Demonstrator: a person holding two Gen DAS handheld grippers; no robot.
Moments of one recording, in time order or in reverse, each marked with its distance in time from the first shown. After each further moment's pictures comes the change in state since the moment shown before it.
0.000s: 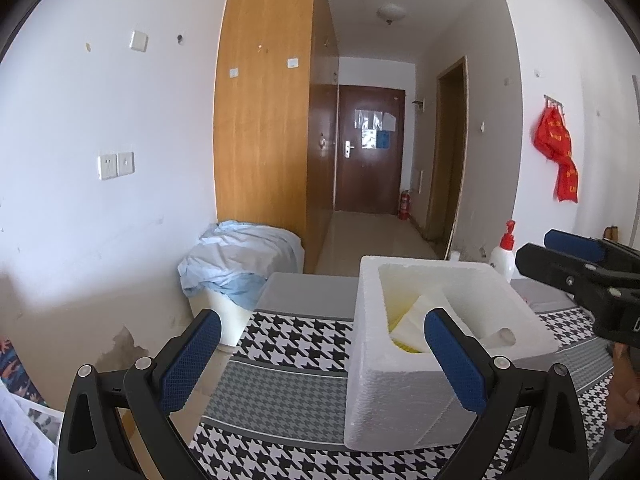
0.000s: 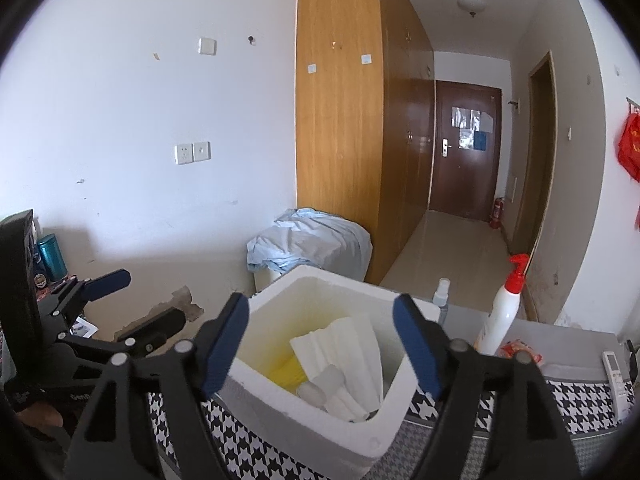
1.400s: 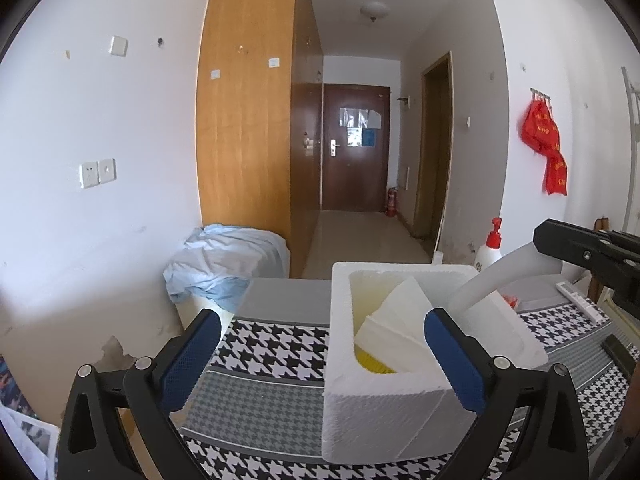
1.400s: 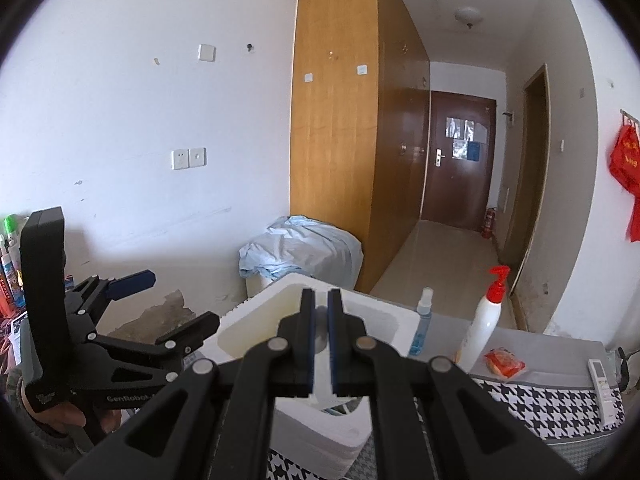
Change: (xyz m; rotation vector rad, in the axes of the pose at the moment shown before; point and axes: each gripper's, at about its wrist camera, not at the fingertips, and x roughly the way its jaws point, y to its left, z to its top) left arm 0.018 -0.023 0.007 0.032 0.010 -0.037; right arm -0.010 -0.001 0.009 -0.022 -0.020 -0.021
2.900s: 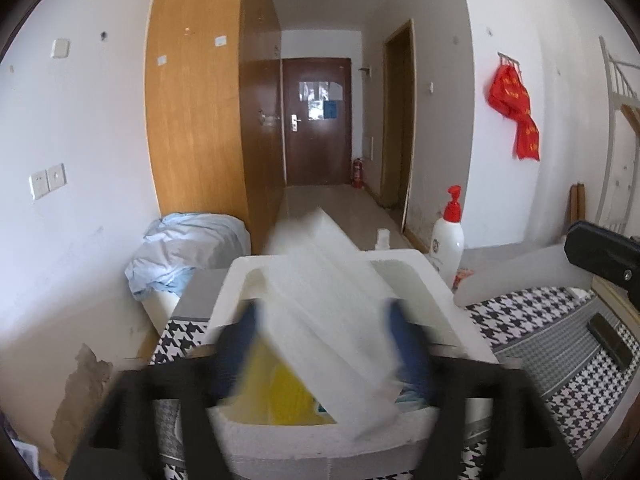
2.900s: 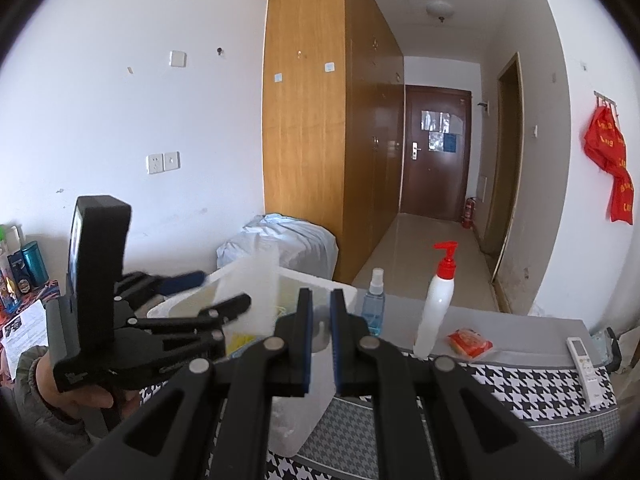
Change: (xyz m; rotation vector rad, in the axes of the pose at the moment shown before) left arm 0.045 -0.062 0.008 0.067 0.090 -0.106; right arm -0.026 -0.047 -0.022 0.050 -0.002 -0.076
